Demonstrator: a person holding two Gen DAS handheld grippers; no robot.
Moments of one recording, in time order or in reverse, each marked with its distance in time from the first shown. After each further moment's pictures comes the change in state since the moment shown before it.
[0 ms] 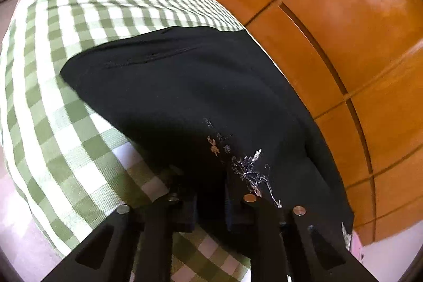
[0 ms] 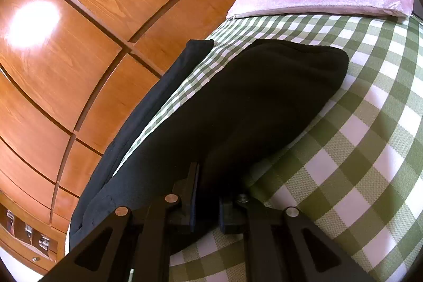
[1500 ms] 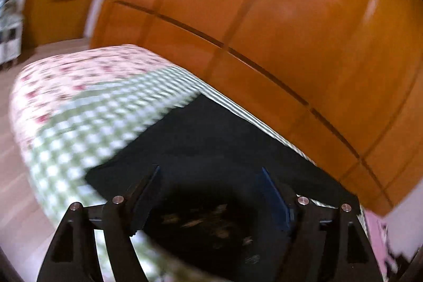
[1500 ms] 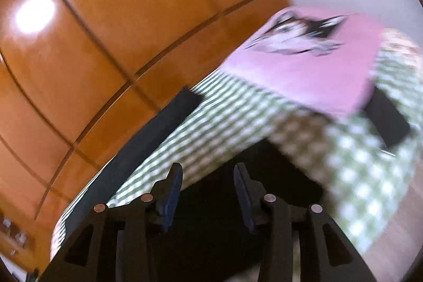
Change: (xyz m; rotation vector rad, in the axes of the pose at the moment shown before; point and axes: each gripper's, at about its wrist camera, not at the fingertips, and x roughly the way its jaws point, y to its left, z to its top) left arm -0.084 -0.059 0.029 0.326 -0.202 -0.068; right arm -0.099 0.023 0.066 -0.111 -0.050 -0.091
